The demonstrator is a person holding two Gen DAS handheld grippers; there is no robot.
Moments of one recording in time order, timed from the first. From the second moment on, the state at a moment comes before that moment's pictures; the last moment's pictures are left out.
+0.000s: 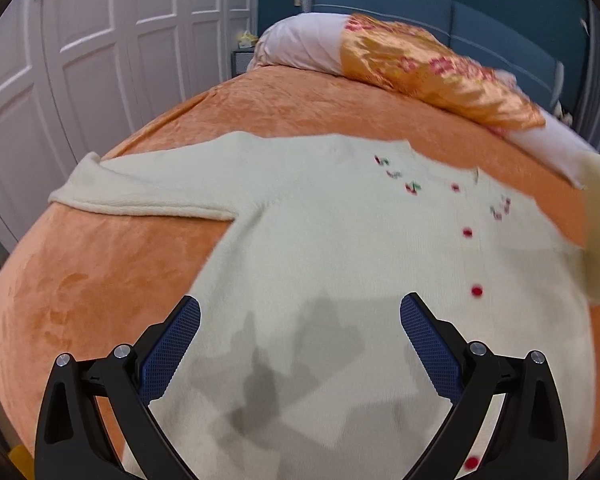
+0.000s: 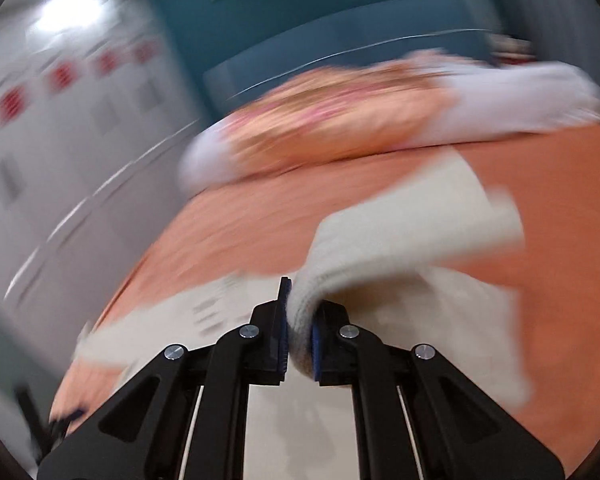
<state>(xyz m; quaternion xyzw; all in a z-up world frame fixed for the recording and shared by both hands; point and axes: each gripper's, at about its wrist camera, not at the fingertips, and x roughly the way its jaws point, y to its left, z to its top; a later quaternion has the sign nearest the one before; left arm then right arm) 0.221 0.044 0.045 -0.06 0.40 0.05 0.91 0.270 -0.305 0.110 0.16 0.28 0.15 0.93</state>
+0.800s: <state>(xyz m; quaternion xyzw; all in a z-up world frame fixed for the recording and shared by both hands) 0.304 0.041 -0.009 -0.29 0.49 -0.07 0.82 0.215 -0.345 0.016 0.21 0.37 0.02 0.91</state>
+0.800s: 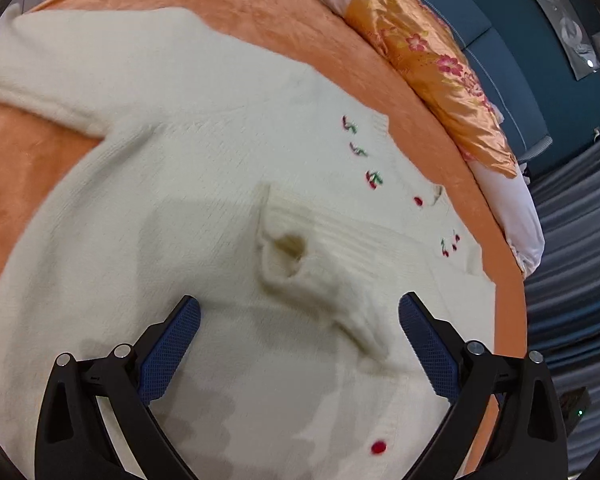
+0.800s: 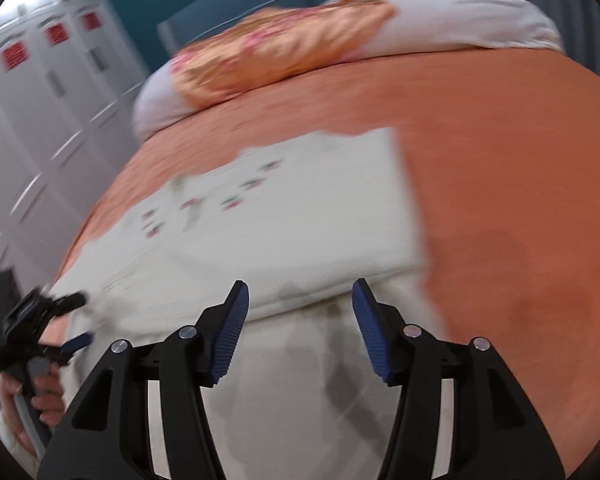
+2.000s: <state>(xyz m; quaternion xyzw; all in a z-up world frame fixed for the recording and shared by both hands) 0.361 0.021 -0.035 -0.19 0.40 -0.11 0.89 0.257 -0.302 0.012 0.18 0.34 0.03 0.92</state>
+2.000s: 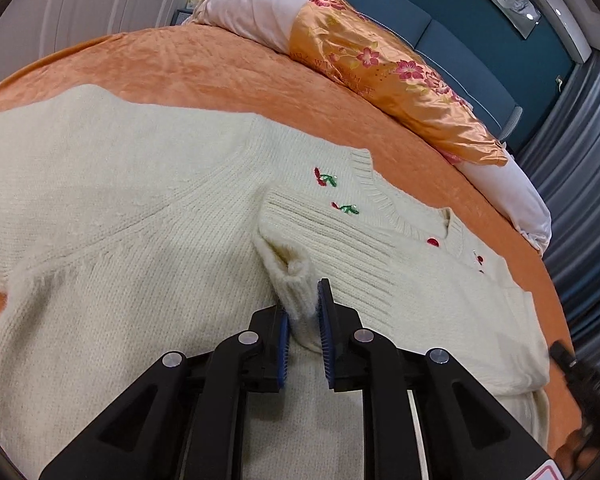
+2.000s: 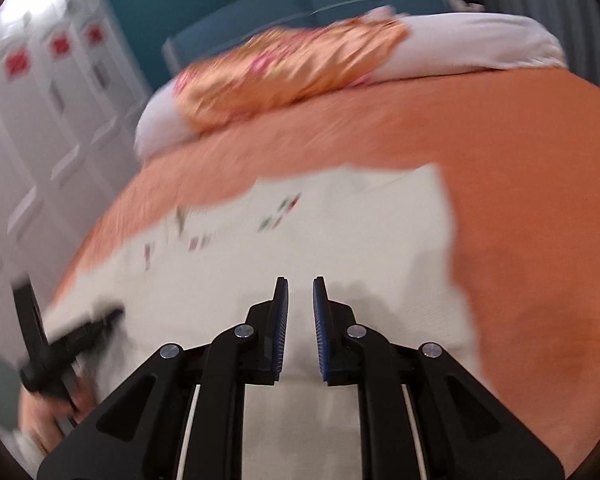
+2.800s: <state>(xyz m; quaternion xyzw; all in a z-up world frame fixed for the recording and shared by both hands) 0.334 0.071 -0.031 -0.23 0.40 -0.05 0.88 0.232 -0.362 -0.034 0.22 0.34 -0.08 0.91</state>
